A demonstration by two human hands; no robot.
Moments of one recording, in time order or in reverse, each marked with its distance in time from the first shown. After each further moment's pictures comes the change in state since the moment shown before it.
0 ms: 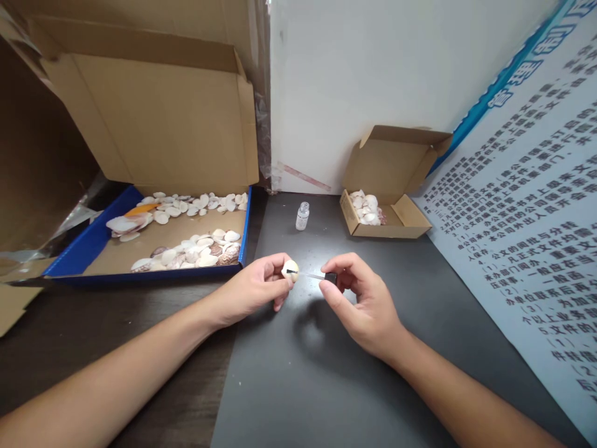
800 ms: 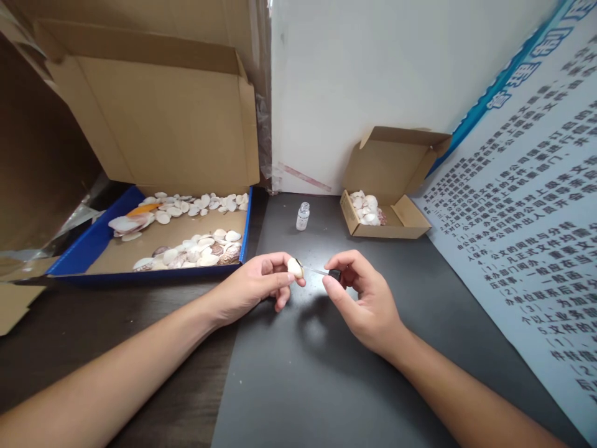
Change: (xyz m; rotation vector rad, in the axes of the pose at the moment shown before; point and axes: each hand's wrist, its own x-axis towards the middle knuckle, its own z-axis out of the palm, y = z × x) left_hand -0.002 0.002 -0.001 -0.201 0.010 -0.025; right_hand 0.001 -0.002 0.000 -0.034 0.038 0.002
